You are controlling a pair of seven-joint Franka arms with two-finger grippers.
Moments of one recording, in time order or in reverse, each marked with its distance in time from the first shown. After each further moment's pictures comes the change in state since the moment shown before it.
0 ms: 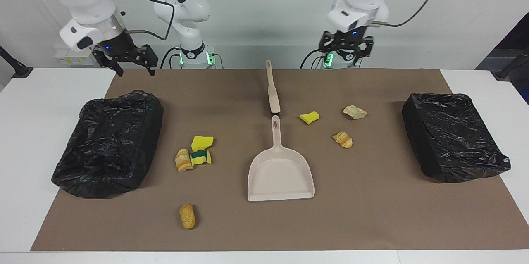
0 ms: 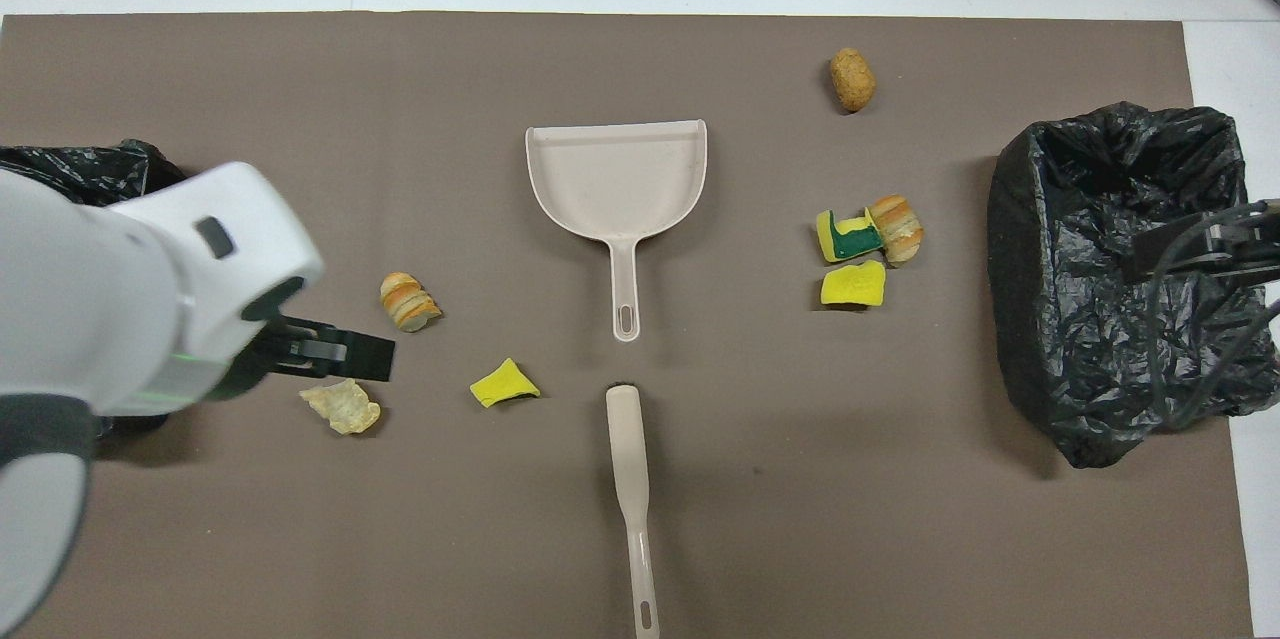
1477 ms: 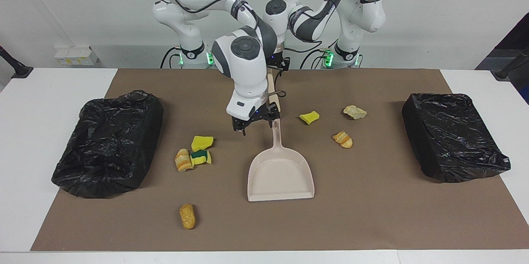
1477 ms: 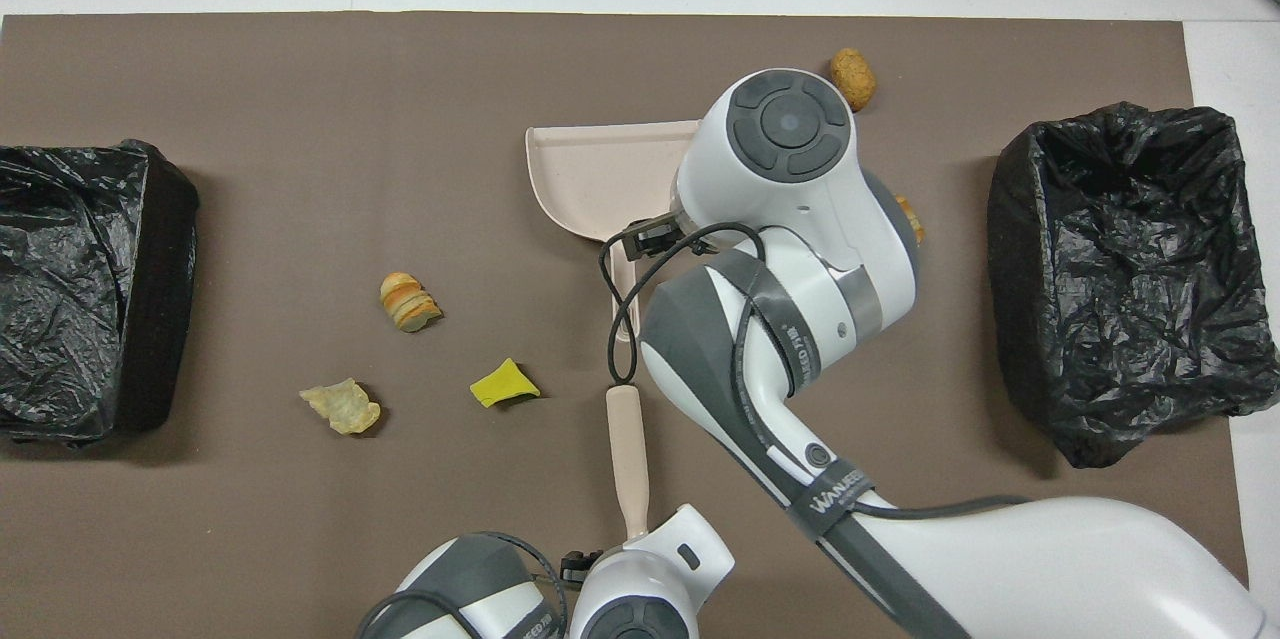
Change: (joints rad) left arm -0.466 0.080 -0.003 -0.501 -0.071 0.543 -0.430; right arm 0.395 0.392 0.134 0.025 -0.081 0.525 0.279
